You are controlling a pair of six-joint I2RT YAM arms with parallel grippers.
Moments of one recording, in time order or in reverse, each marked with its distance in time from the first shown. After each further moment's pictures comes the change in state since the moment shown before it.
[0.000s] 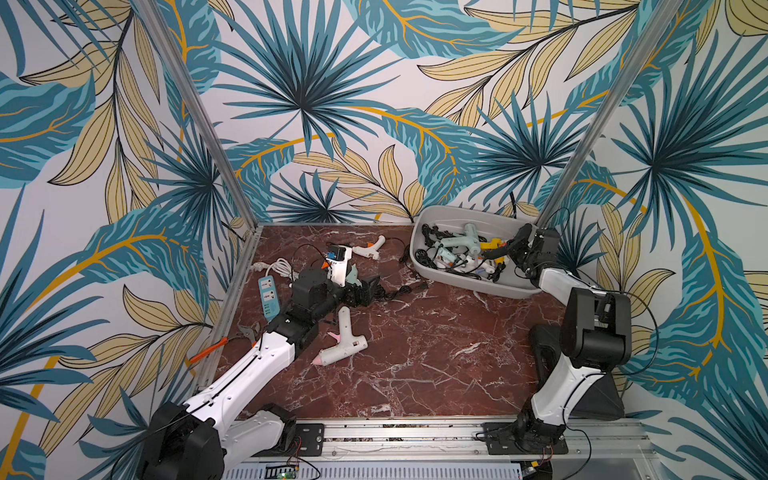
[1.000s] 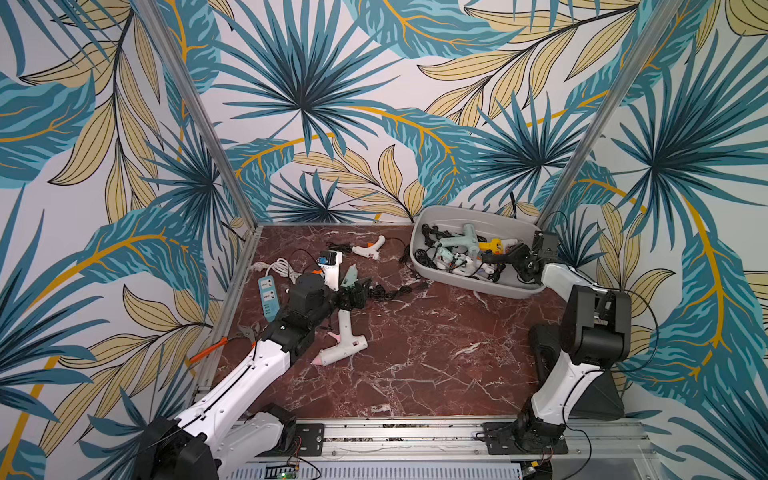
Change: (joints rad) left arm 0.000 -0.075 -0.041 -0.085 -0.128 -0.052; right arm -0.006 -0.022 0.060 -0.335 0.119 -0.013
